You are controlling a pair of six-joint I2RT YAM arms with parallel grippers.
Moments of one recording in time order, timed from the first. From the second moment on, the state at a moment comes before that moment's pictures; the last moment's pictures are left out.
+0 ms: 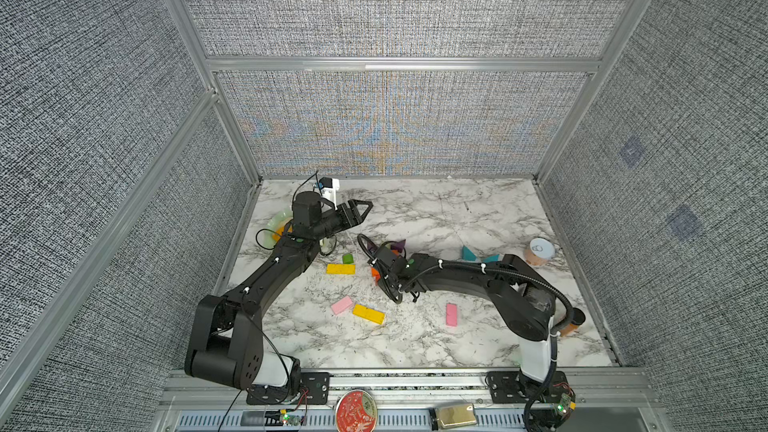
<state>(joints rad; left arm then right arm) -0.27 1.43 0.92 0.19 0.58 -0.71 0.99 1.95 1.33 -0.51 0.28 0.15</state>
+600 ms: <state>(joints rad) -0.27 1.43 0.92 0.19 0.57 -0.71 0.70 1.74 1.09 -0.56 0.22 0.20</state>
